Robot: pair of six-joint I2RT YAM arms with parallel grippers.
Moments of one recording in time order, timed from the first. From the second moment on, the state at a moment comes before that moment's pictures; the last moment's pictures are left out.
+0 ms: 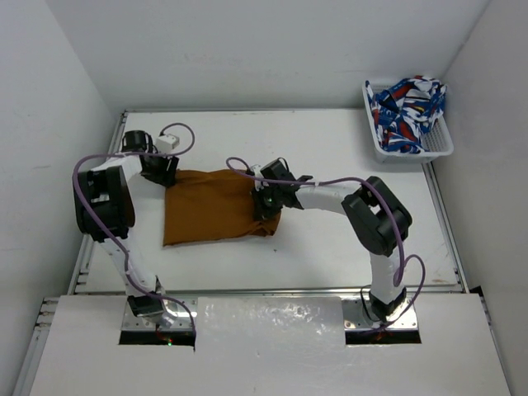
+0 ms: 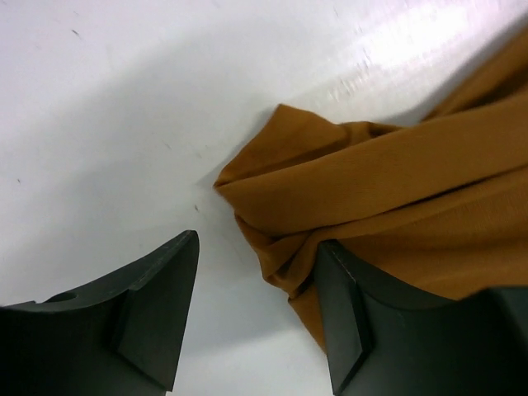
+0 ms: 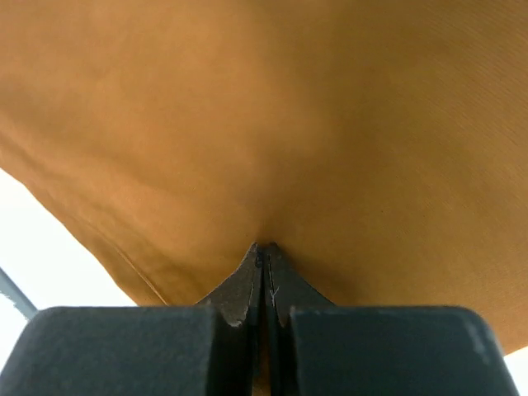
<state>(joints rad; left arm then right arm) 0.22 1.92 1.24 -0.39 0.29 0.60 0.70 1.98 1.18 -0.16 -0.30 0.22</state>
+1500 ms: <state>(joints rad) 0.31 1.80 1.42 -0.63 0.25 0.31 0.51 1.88 1.29 -0.19 -0.14 0.28</state>
